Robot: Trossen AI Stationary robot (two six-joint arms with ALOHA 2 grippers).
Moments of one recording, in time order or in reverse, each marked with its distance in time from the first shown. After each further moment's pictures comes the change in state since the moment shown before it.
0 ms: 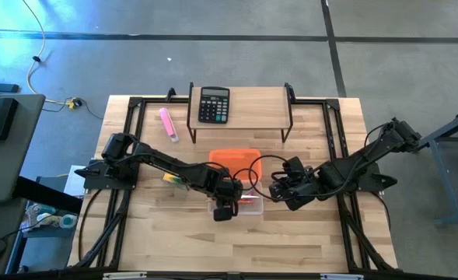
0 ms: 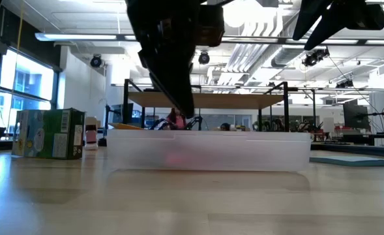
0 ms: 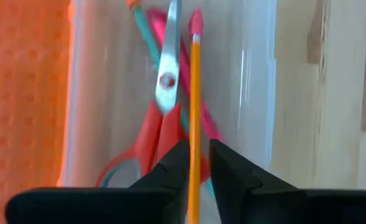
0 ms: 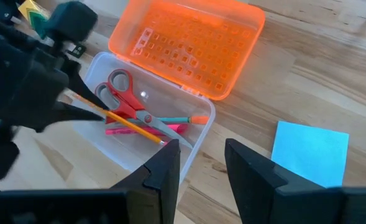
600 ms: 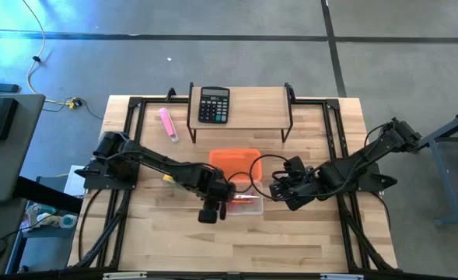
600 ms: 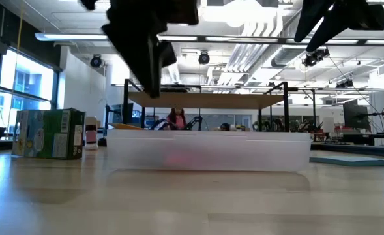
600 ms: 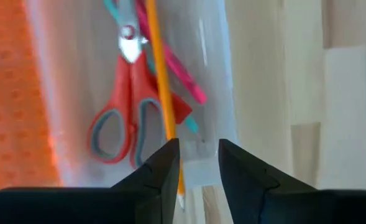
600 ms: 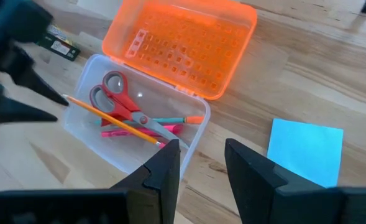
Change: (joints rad) left arm -0.023 -0.069 0.001 -0.167 0.075 0.156; right arm 0.000 0.000 0.000 -0.020 0.001 0.035
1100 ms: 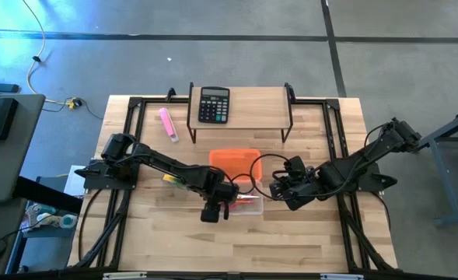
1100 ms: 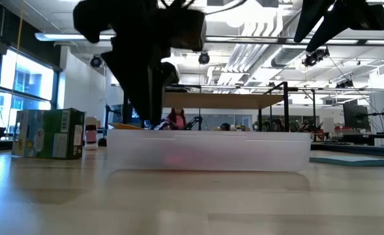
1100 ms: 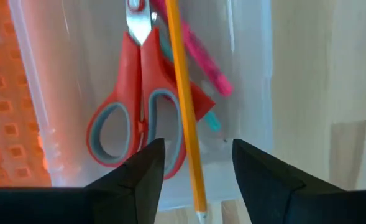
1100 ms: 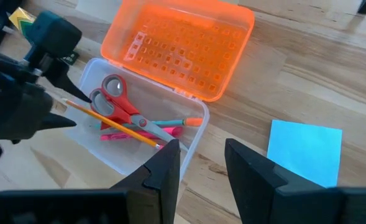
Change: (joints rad) left arm 0.011 0.074 0.000 -0.003 -0.011 0.007; right arm 0.000 0.000 0.000 -0.005 0.008 0.013
